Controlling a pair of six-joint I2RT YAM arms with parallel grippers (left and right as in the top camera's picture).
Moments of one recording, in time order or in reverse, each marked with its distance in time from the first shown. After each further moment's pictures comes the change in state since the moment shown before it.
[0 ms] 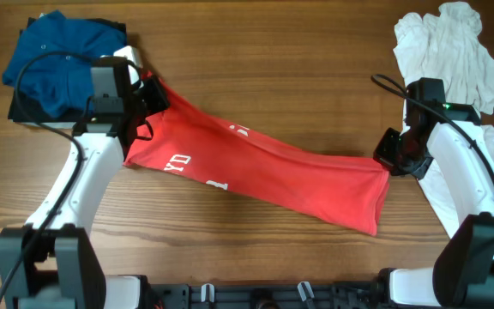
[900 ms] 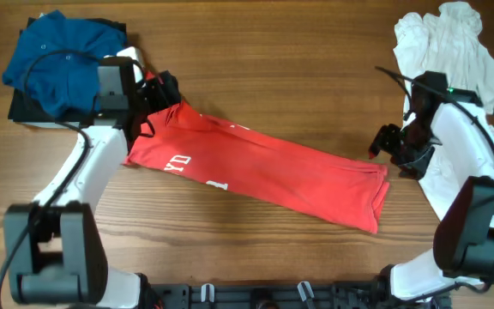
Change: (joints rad) left arm 0.013 0.075 0.000 0.054 -0.048 0.035; right arm -0.056 0.150 0.103 -0.085 -0.084 -0.064
